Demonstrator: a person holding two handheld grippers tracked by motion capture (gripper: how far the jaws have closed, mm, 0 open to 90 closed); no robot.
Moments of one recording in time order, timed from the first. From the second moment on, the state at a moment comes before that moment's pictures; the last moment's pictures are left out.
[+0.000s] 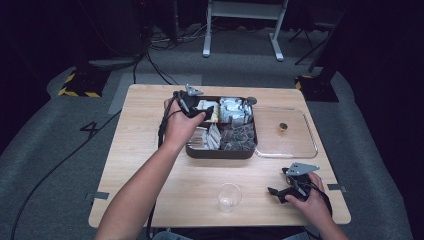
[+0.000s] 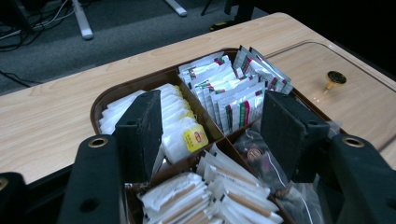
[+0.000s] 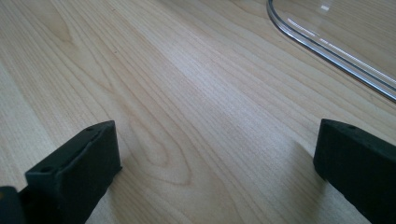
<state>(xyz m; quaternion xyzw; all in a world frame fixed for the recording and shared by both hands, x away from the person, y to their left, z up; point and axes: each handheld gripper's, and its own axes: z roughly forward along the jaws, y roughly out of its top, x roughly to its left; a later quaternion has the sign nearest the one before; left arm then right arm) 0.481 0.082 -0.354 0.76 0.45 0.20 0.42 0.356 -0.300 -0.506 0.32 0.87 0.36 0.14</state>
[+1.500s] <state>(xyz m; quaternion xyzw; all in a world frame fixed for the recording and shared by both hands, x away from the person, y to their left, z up) 0.574 0.055 -0.452 0.79 0.51 0.11 0.33 0.356 -0.300 -0.506 0.32 0.87 0.36 0.14</state>
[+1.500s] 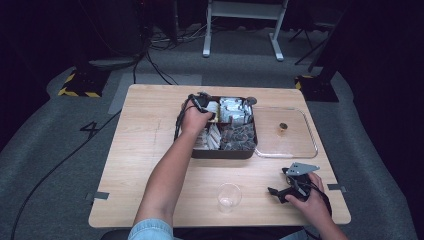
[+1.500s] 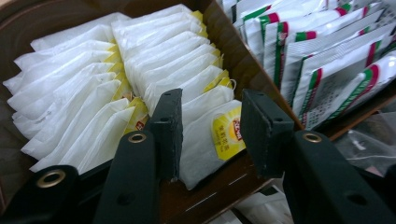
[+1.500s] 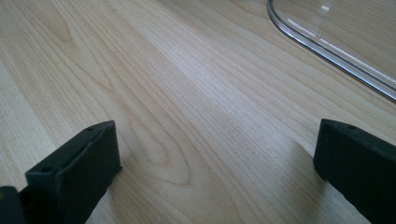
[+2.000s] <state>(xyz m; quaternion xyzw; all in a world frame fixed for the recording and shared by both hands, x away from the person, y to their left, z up) 0.576 0.049 -0.453 0.80 0.50 0.11 0.31 0.356 -0.300 -0.506 0.32 0.87 0.36 0.14</state>
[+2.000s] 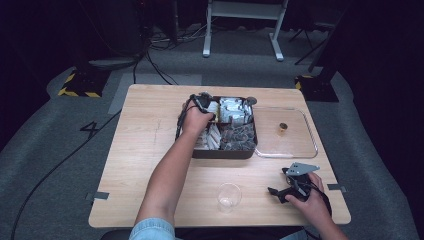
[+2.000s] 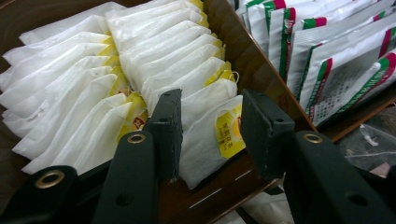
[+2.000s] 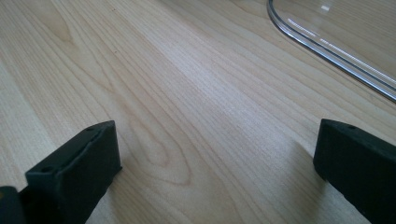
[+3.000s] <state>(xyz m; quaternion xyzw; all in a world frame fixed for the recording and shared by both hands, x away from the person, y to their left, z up) 0.570 0.049 -0.434 0.84 0.44 0.13 0.30 0.356 -0.300 -0.506 0.32 0.87 0.36 0.14</state>
